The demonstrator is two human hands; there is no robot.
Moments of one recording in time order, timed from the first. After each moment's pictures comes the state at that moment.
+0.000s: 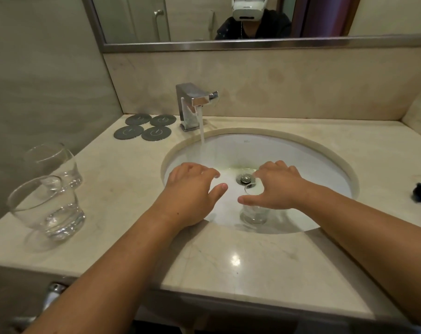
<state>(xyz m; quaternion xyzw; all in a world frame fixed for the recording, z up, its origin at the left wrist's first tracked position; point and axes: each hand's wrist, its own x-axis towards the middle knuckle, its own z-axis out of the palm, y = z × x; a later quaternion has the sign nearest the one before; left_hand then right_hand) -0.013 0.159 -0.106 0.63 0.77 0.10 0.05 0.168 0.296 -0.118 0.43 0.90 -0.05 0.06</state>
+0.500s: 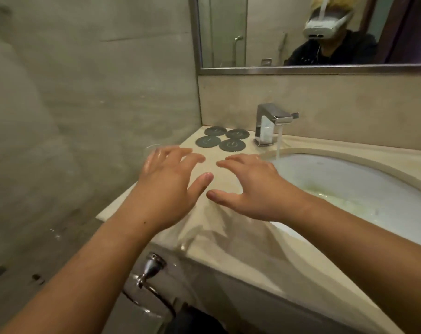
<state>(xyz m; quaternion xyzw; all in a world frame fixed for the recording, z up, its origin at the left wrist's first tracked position) -0.099 0.013 -0.035 0.51 0.84 0.15 -0.09 0.037 0.165 -0.049 0.19 0.96 -0.13 -0.14</state>
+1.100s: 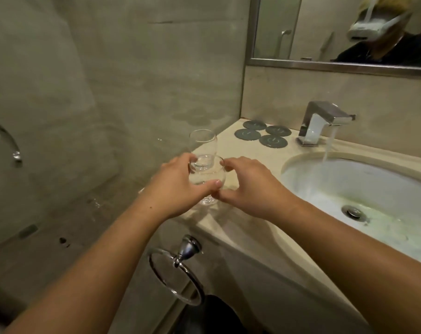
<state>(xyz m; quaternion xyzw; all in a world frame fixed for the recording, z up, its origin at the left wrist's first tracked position) -0.152 -0.044 -0.070 0.35 0.89 0.30 0.02 -0.045 0.116 -0.079 0.15 0.96 -0.20 -0.15</state>
